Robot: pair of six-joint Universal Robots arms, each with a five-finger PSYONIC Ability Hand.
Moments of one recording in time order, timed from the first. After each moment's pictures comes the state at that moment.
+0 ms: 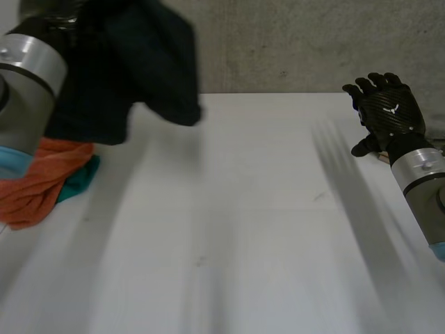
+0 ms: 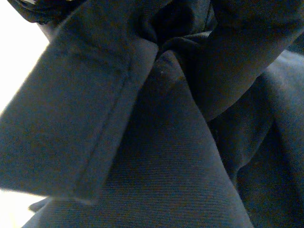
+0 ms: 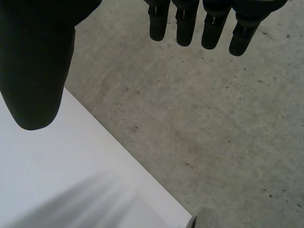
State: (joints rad) left arm 4.39 -1.83 -1.19 3.35 -1.50 3.20; right arm 1.70 -1.25 1.74 -0.63 1.29 2.78; left_hand 1.07 1.18 1.18 1.20 0.89; right_hand 0.25 0.21 0.21 0.21 0.05
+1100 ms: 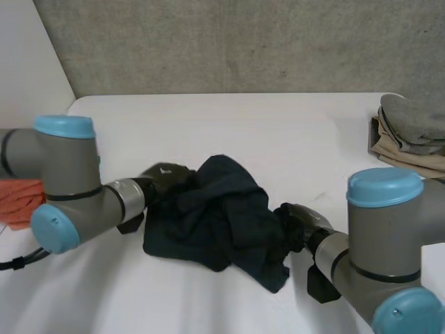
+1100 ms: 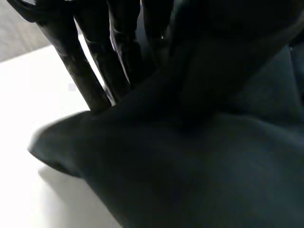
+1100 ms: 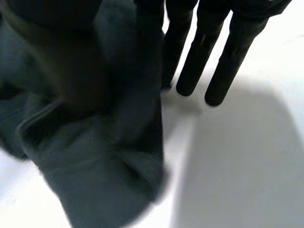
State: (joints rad) left arm 4.34 -2.25 -1.27 2.98 -1.18 3.40; right arm 2.12 -1.10 1.66 0.03 1.57 3.60; left_hand 1.02 1.08 1.07 1.07 0.87; right_hand 0.80 0.87 0.87 0.86 0.66
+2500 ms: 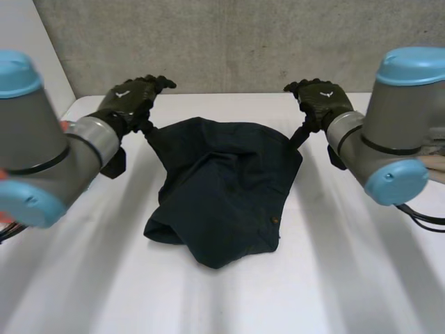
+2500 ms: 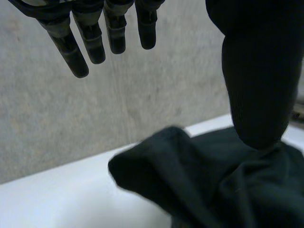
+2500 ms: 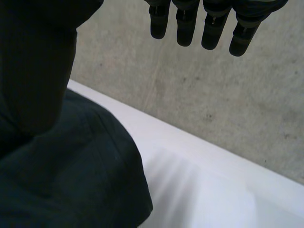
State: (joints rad) left arm 4.33 -2.03 -1.23 3.15 -1.42 3.05; right arm 1.99 -0.87 0.92 0.10 1.51 3.09; left_hand 0.24 0.25 0.24 0.25 0.08; right_hand 0.23 0.21 0.21 0.21 0.05
